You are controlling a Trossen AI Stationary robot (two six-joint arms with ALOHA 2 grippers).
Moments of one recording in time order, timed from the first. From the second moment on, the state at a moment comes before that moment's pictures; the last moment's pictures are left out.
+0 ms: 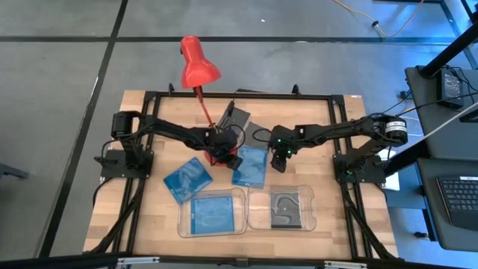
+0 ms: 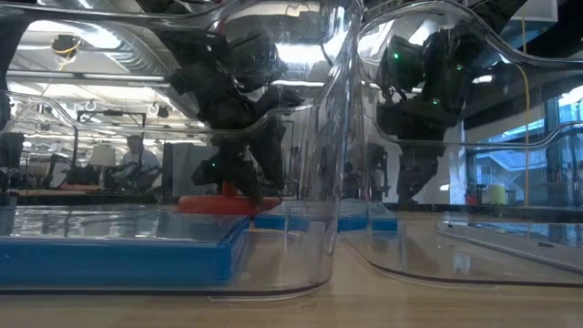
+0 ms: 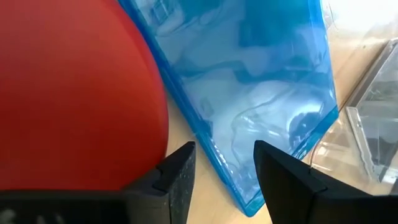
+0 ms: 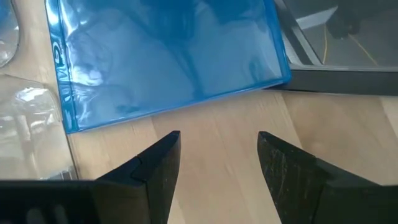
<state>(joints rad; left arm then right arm) 0.12 1.79 0.98 -0.16 0.22 -0.91 -0.18 1.54 0.76 -0.33 -0.19 0.28</state>
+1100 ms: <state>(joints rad) 0.11 1.79 0.98 -0.15 0.20 -0.89 -0.18 1.71 0.77 -0.13 -0.32 0.68</state>
